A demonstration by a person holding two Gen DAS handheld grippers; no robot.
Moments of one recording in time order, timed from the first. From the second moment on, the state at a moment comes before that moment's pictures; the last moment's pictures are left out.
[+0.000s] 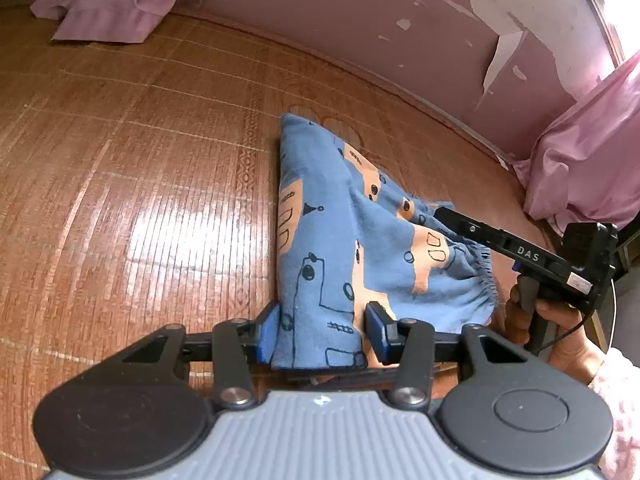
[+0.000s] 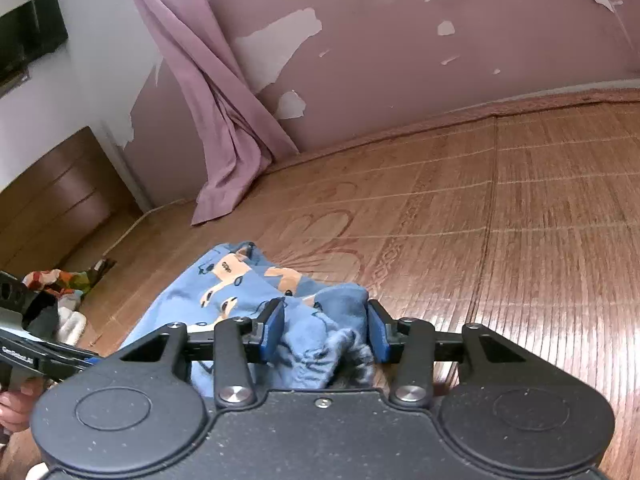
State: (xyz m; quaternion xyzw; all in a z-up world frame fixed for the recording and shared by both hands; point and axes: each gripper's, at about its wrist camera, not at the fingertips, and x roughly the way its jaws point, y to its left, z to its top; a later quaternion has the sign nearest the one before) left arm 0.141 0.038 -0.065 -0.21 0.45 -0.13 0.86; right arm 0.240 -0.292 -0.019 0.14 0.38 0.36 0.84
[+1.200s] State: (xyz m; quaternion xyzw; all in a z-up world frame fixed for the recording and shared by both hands) left arm 0.146 -0.032 -0.016 -0.04 0.44 -0.06 0.89; right arm 0.139 -0.218 0.049 -0.21 0.21 0.21 0.93
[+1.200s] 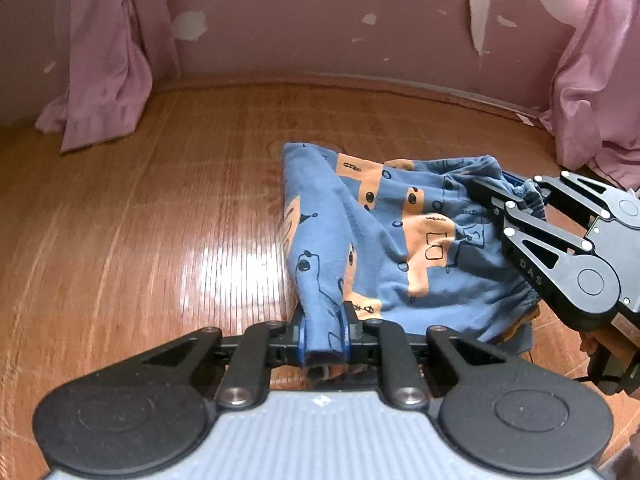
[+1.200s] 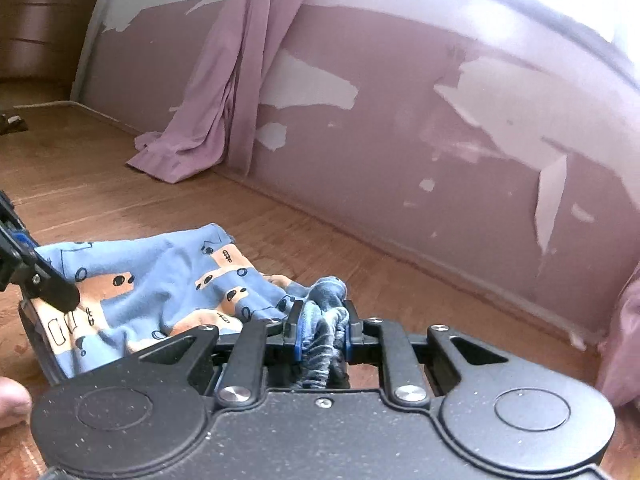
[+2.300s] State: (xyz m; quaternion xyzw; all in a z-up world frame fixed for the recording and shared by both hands) left arm 0.316 0.018 -0.056 -0.12 0.41 -0.06 0.90; right arm 0.366 -0.190 0.020 -0.26 0.25 0.25 0.90
